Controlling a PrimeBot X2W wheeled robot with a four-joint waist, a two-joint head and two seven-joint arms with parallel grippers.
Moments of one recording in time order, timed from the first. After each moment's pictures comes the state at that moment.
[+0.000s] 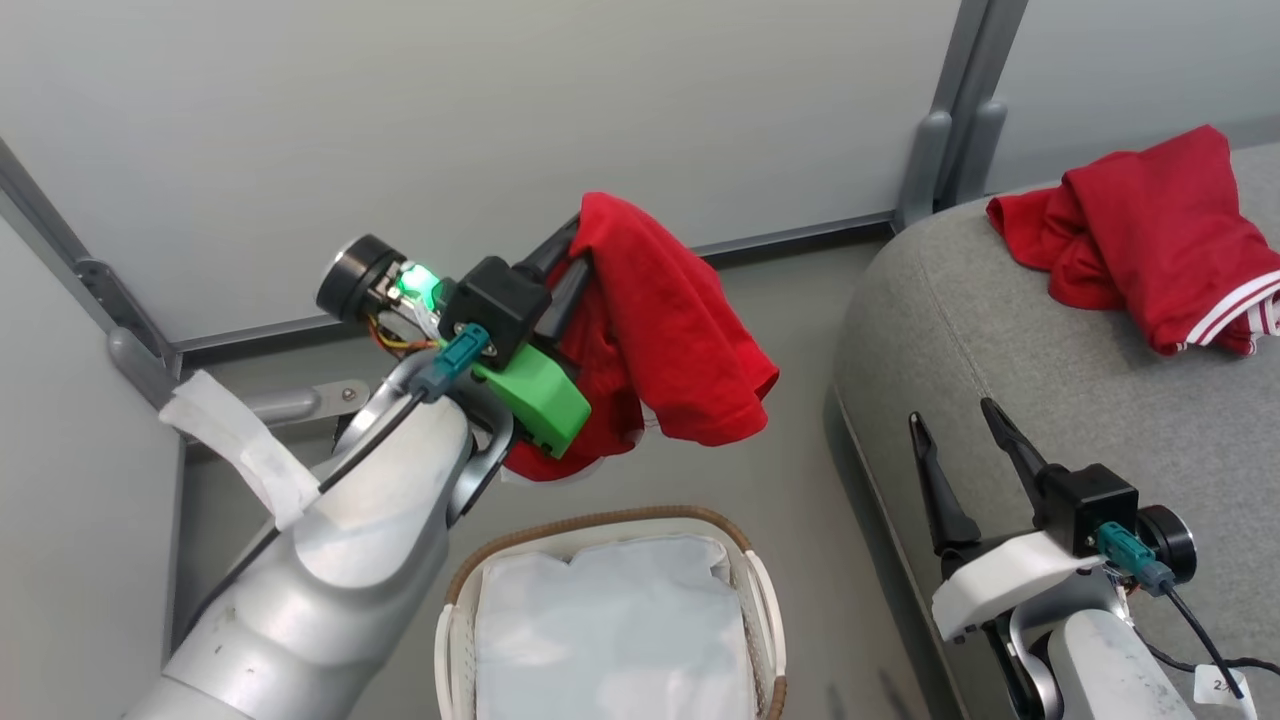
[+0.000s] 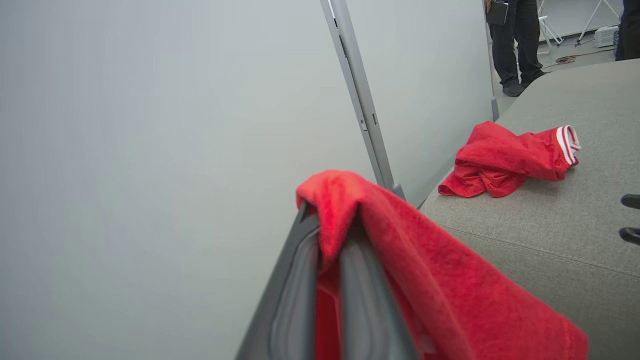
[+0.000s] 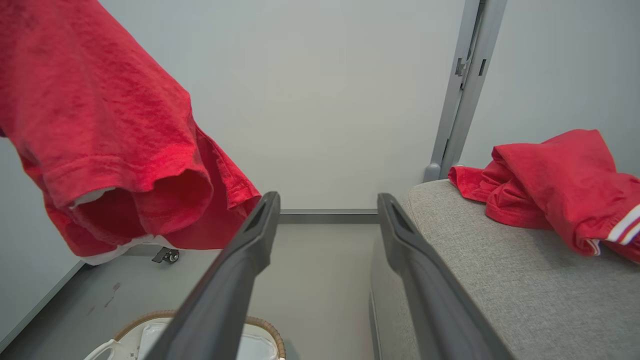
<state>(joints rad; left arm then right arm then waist) -0.74 0.17 -0.69 0.53 -0.27 -0.13 -0.26 -0.19 -0.05 0.06 0.31 0.11 0.13 -0.26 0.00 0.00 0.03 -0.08</state>
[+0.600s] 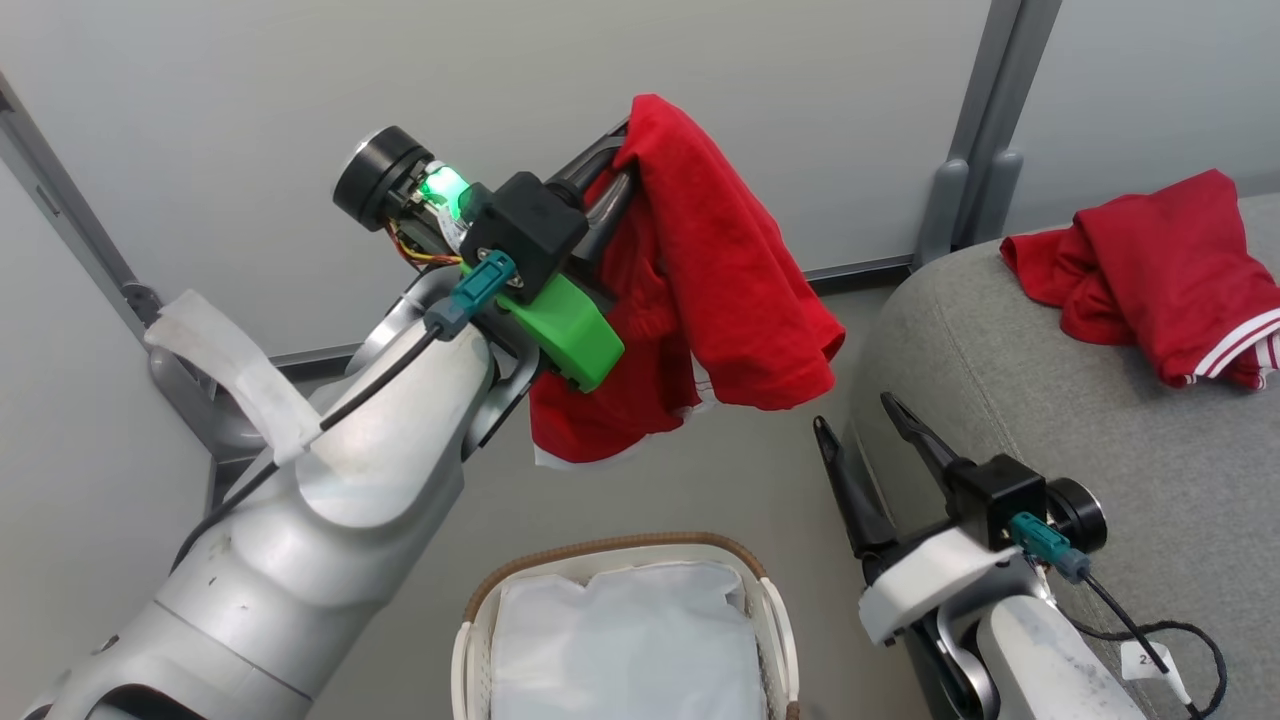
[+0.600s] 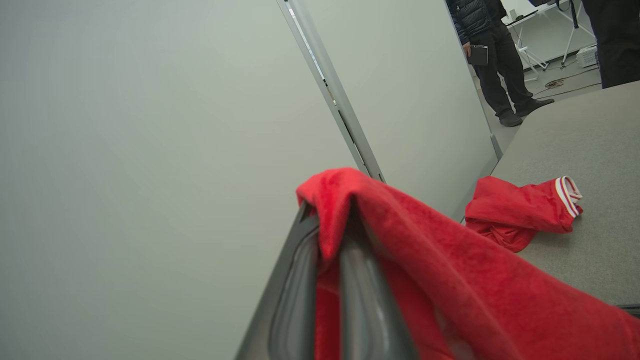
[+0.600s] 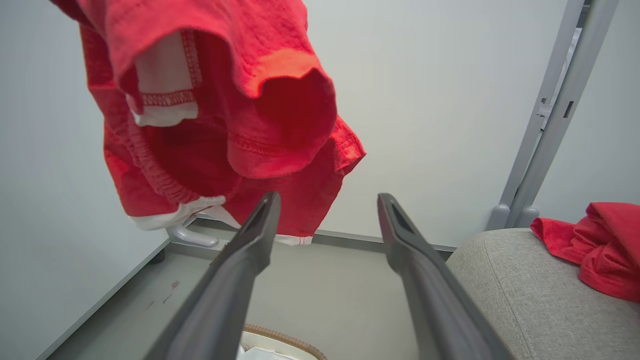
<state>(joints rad) -0.90 0.18 -0.78 0.48 -0.33 -0.13 -0.26 -0.23 -0.05 0.23 0.32 0.14 0.13 -0.26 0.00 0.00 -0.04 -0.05</state>
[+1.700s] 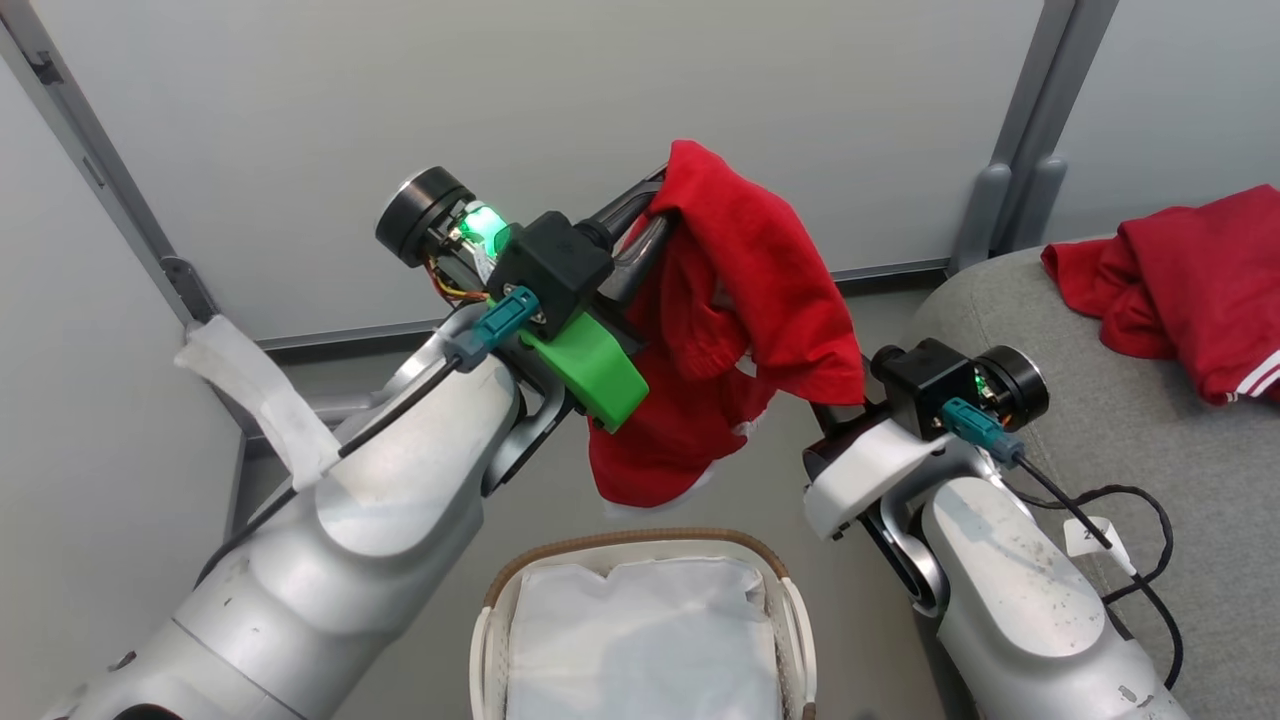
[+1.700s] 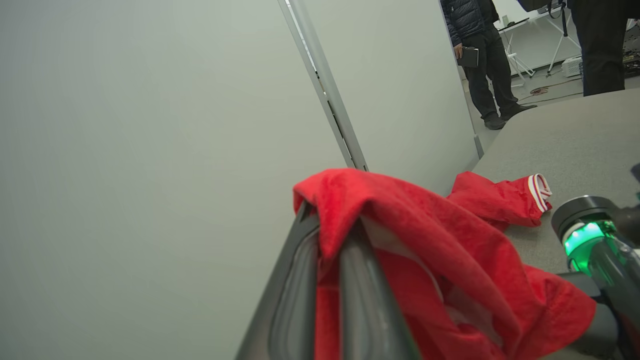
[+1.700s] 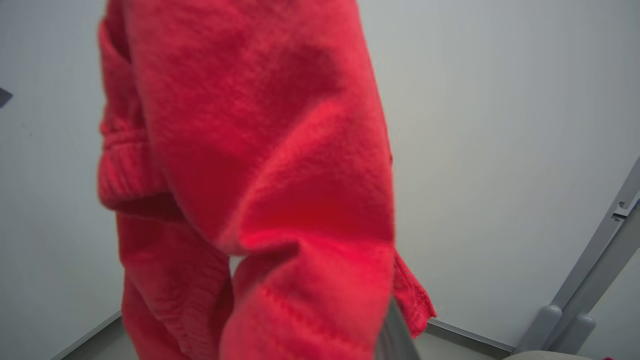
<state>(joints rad) -0.87 0.19 -0.85 0.43 -0.41 -0.13 -0.26 -0.49 -0.05 0.36 0.43 0.14 0.13 -0.26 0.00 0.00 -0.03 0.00</state>
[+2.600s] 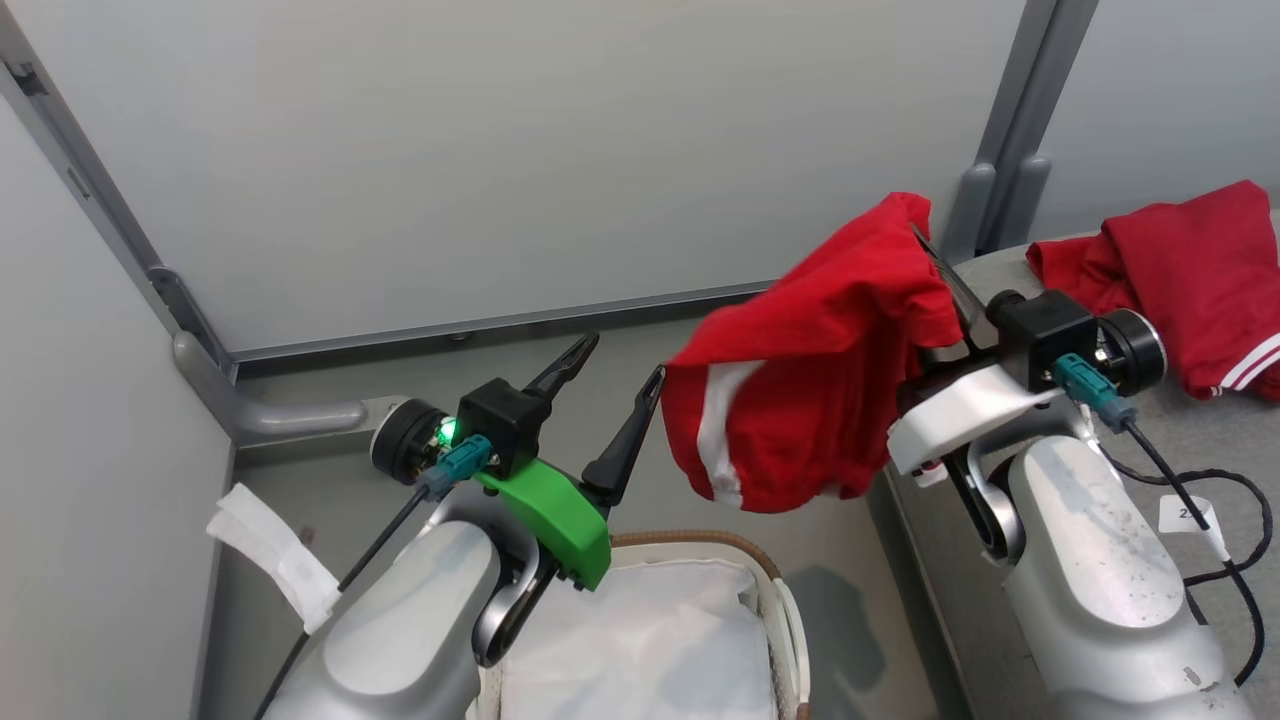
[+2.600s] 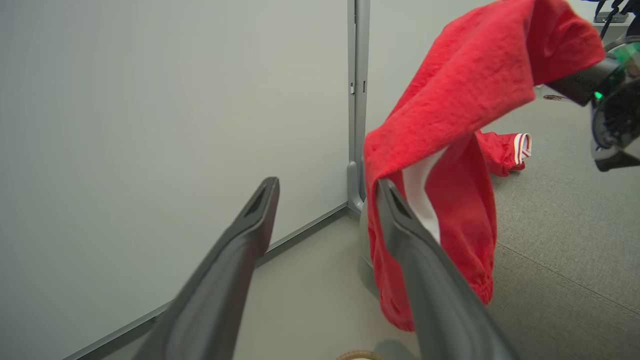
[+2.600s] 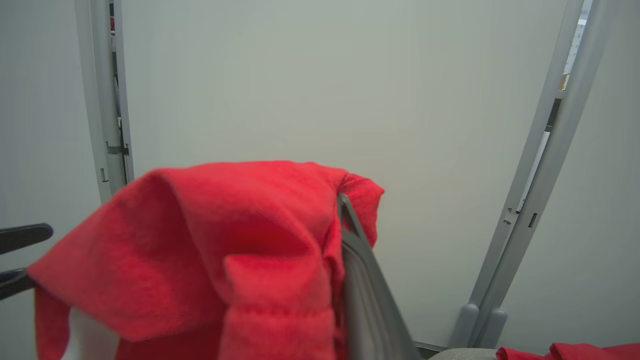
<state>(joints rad) -0.57 0.16 -0.79 0.53 -0.54 -0.12 -0.26 -0.49 -0.05 0.15 0.38 0.06 0.13 -0.26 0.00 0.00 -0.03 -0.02</state>
